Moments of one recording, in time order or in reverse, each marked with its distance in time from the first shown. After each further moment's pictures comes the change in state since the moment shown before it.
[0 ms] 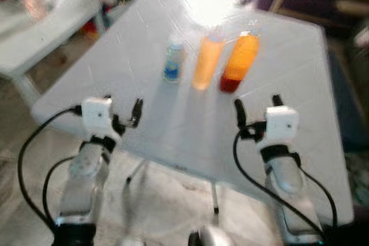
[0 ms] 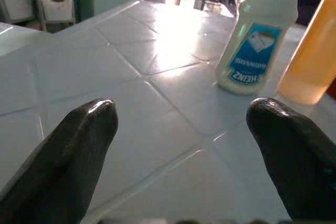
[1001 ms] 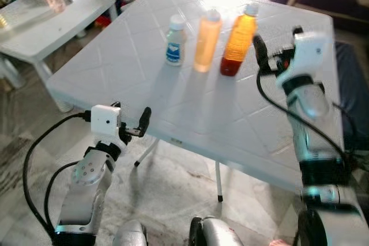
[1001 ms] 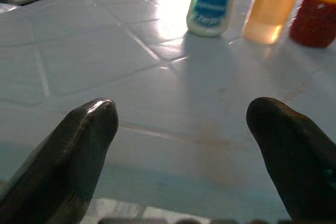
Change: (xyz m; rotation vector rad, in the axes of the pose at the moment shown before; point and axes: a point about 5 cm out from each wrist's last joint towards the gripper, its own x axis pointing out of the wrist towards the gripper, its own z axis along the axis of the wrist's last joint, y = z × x) left arm -0.014 -0.004 -0.006 0.030 0.076 -0.056; right arm 0.109 -0.049 0.077 -0.004 -0.189 0.061
